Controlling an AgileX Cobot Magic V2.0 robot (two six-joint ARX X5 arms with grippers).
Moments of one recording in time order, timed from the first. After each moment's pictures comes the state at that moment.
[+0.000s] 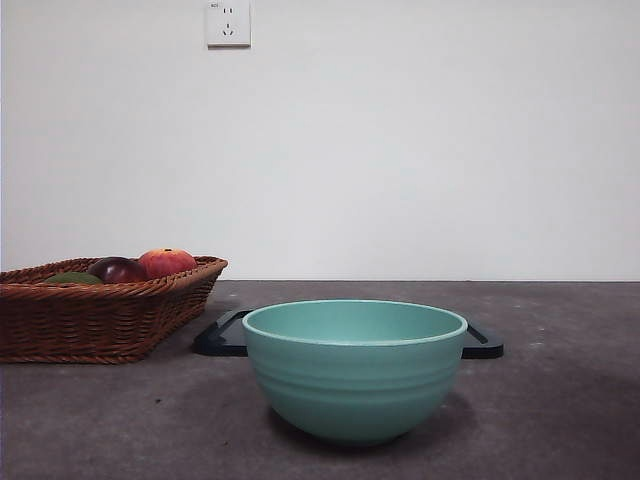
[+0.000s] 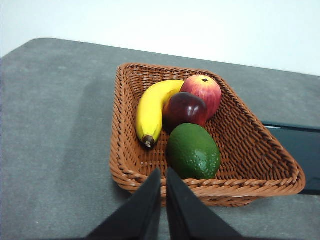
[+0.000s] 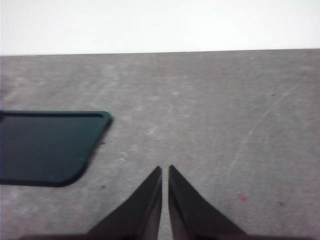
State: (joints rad) left arm -0.06 0.00 0.03 -0.18 0.05 -0.15; right arm -0.02 0.01 0.02 -0.16 -0.16 0.11
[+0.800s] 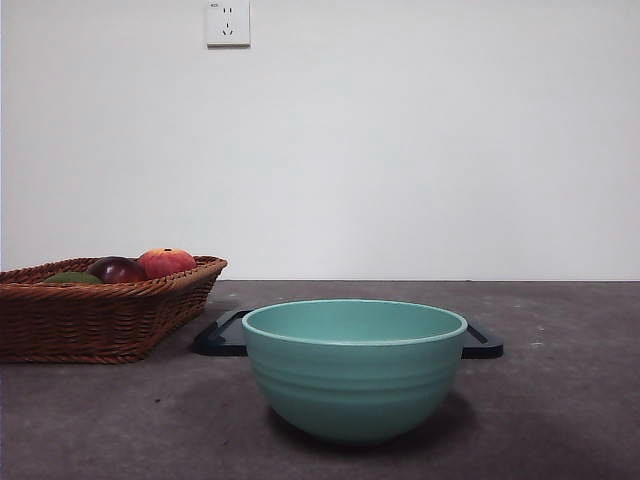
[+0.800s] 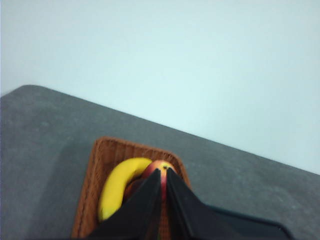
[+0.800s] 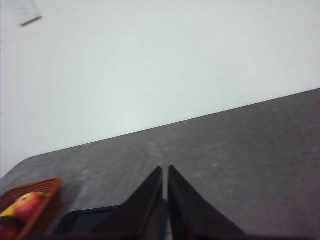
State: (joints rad) left arm -0.06 0.12 0.40 -0.26 0.05 -0.36; right arm -0.02 0.21 0.50 -0.28 -0.21 0.37
